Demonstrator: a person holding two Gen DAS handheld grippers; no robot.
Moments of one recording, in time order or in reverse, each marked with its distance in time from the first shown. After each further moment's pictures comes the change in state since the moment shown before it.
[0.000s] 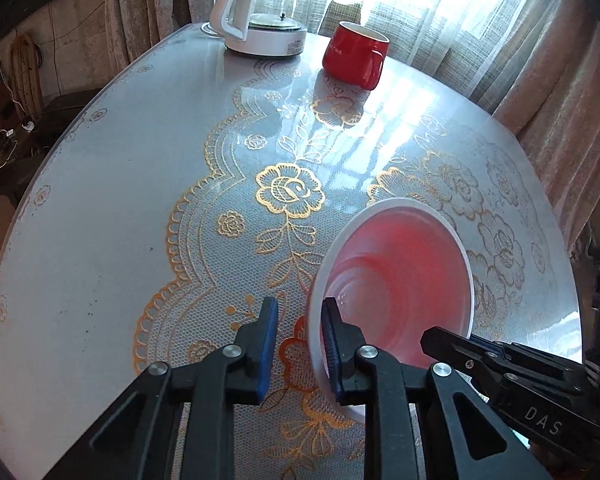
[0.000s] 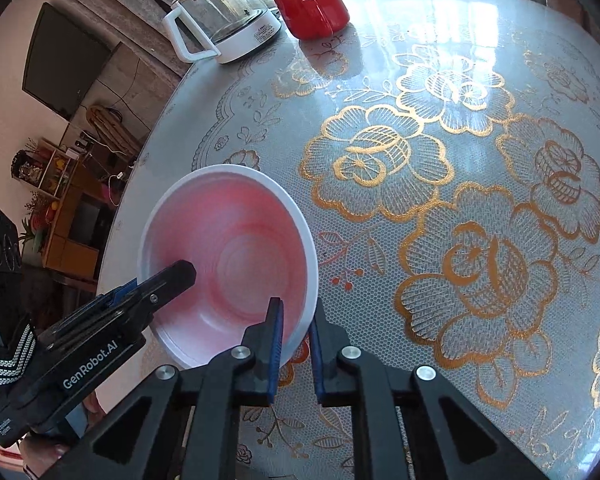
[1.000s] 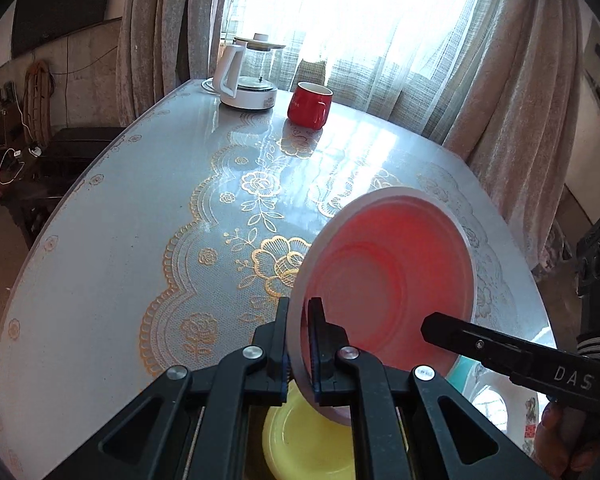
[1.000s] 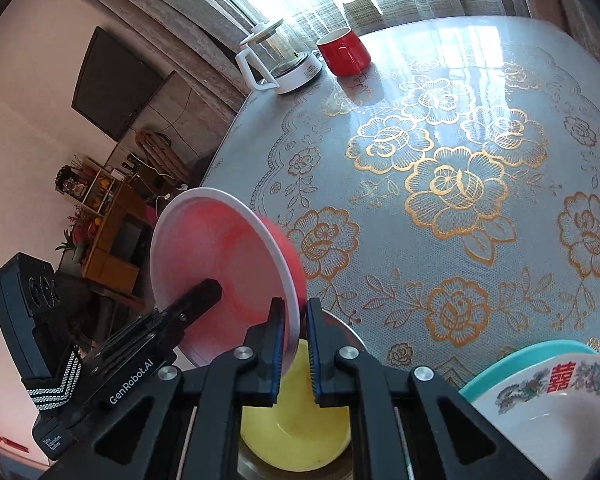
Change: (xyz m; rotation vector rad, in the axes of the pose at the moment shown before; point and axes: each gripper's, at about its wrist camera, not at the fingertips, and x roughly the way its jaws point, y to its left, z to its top) left arm -0.128 -0.015 -0.120 0.026 -0.231 -0.073; right arm -0.109 0.019 -0.111 -0.014 -0.153 0.148
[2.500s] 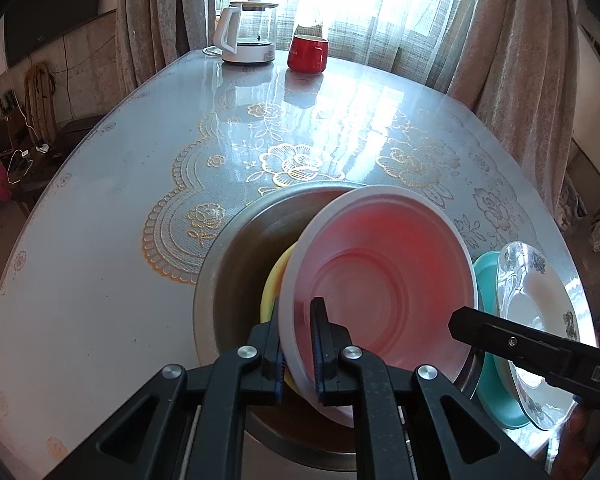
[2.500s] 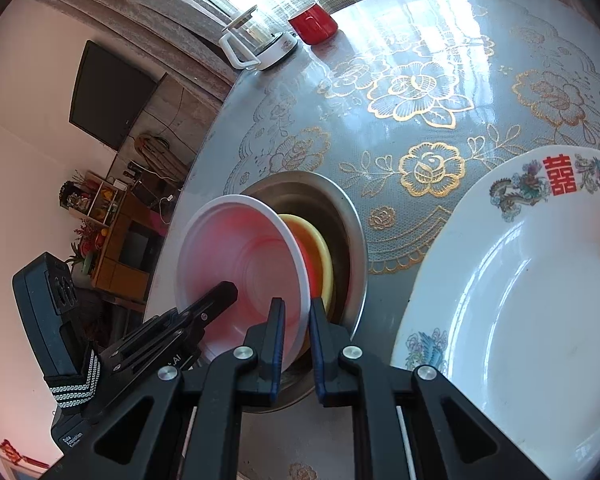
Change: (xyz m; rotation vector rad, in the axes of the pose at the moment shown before) left arm 0.009 -0.005 -0.079 0.079 0.091 0.078; right arm 0.000 -0.022 -0.096 0.098 -0.006 0.027
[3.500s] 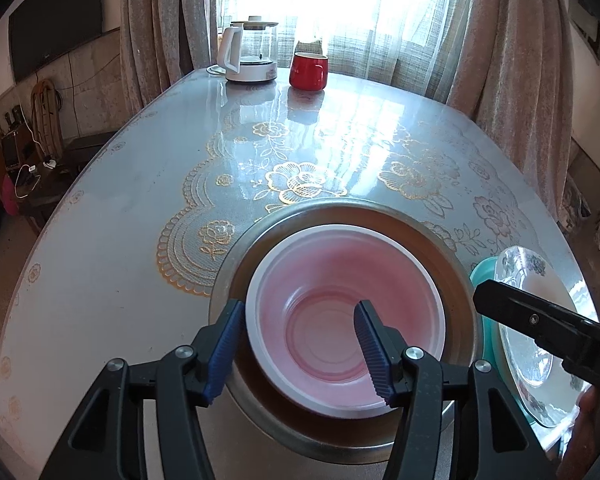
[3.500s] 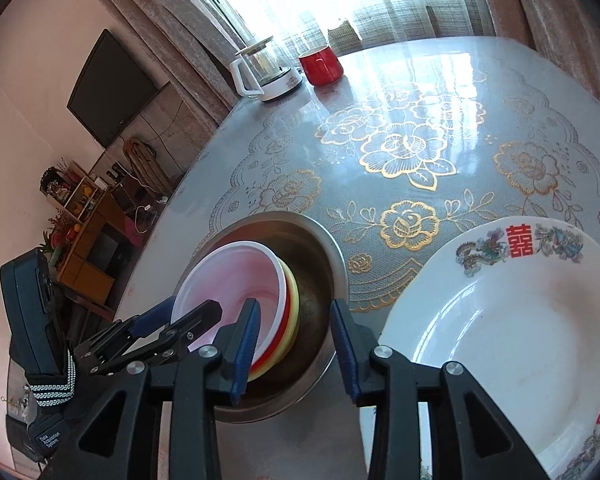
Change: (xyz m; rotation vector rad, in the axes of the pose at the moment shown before) left arm -0.012 -0.002 0.000 0.023 -0.066 0.026; right arm -0.022 0.019 -0.001 -0.137 -0.132 -0.141
